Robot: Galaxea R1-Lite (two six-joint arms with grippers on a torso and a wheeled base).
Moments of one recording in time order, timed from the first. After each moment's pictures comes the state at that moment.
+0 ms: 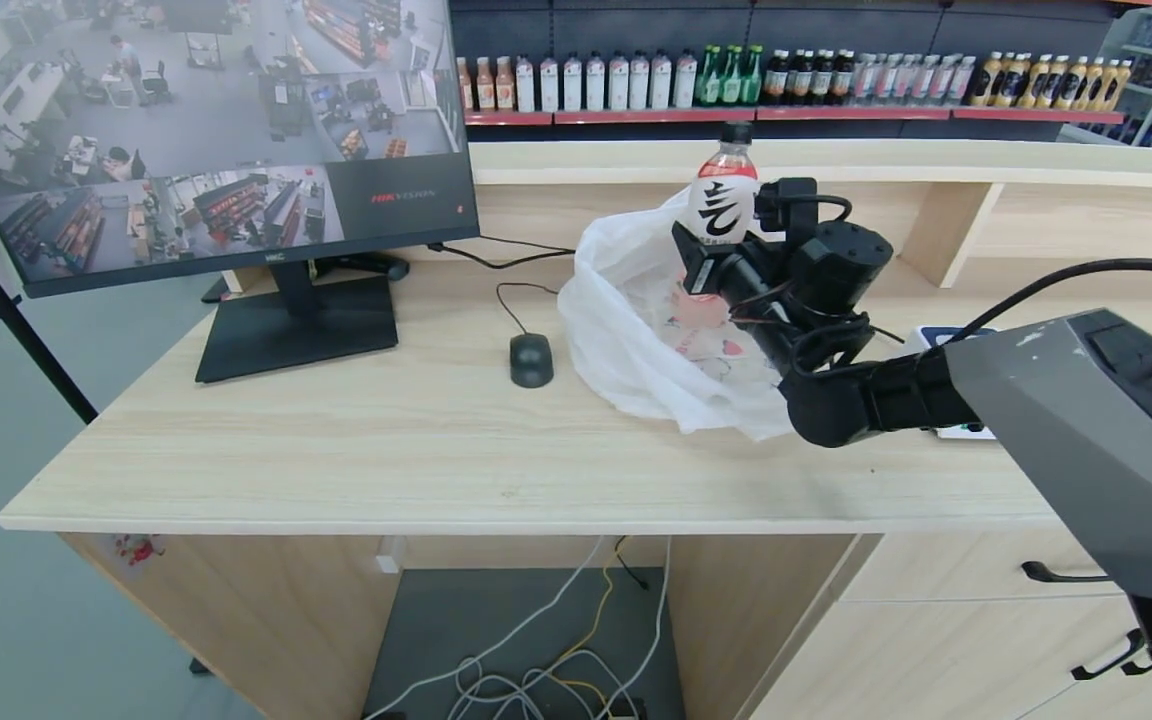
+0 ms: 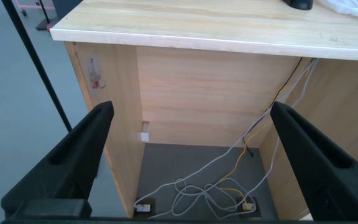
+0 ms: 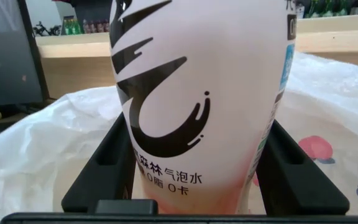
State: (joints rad) left arm 0.00 0.00 0.00 0.00 0.00 0.02; right arm 0.37 2.36 -1.69 -1.06 -0.05 0.01
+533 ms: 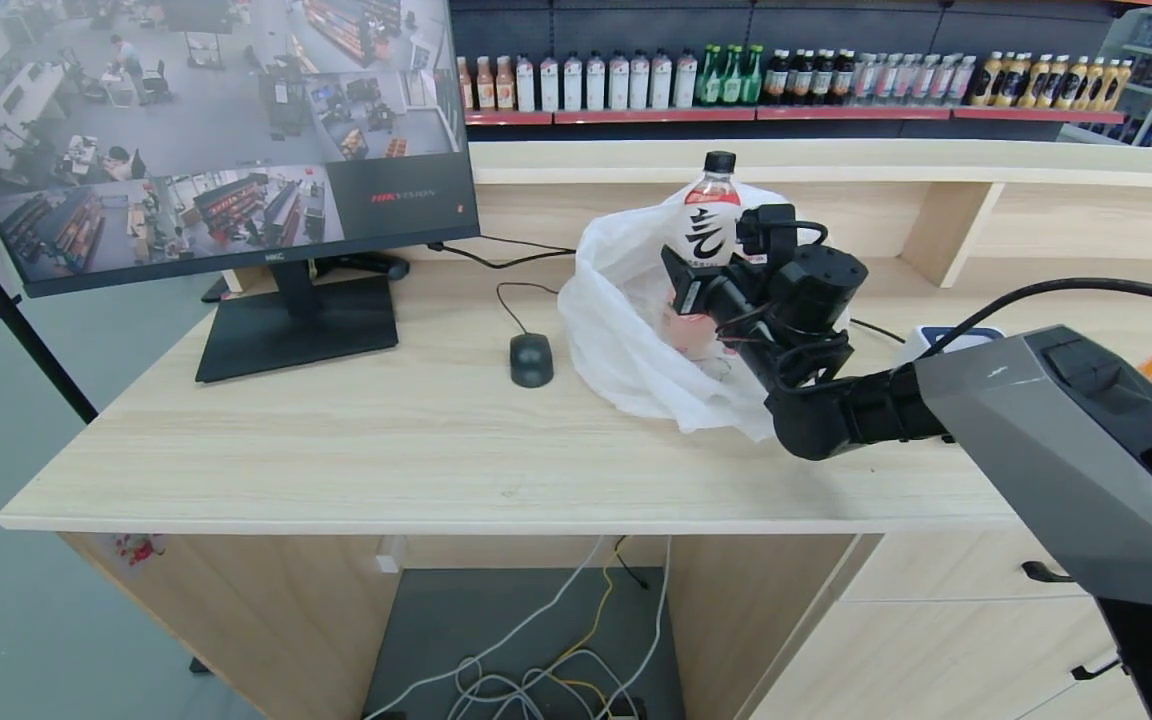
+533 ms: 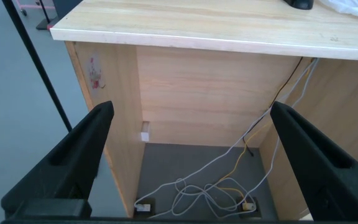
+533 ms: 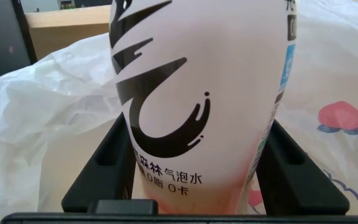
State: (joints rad) left arm 0.00 0.00 0.00 0.00 0.00 0.02; right arm 0.38 2.41 -1.70 -1.06 -0.05 0.01
